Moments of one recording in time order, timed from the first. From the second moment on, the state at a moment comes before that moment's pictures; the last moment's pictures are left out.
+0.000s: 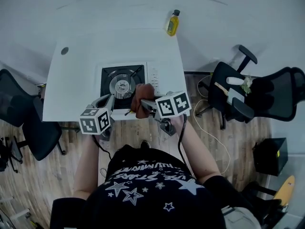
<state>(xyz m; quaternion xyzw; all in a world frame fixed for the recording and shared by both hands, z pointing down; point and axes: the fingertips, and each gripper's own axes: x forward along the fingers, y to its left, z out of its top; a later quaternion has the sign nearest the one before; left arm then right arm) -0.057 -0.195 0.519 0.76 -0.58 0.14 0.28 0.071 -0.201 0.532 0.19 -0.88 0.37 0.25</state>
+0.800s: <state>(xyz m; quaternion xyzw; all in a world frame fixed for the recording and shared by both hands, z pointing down) -0.026 -0.199 0.518 0.79 -0.53 0.15 0.27 0.127 -0.200 0.539 0.26 -0.85 0.39 0.24</state>
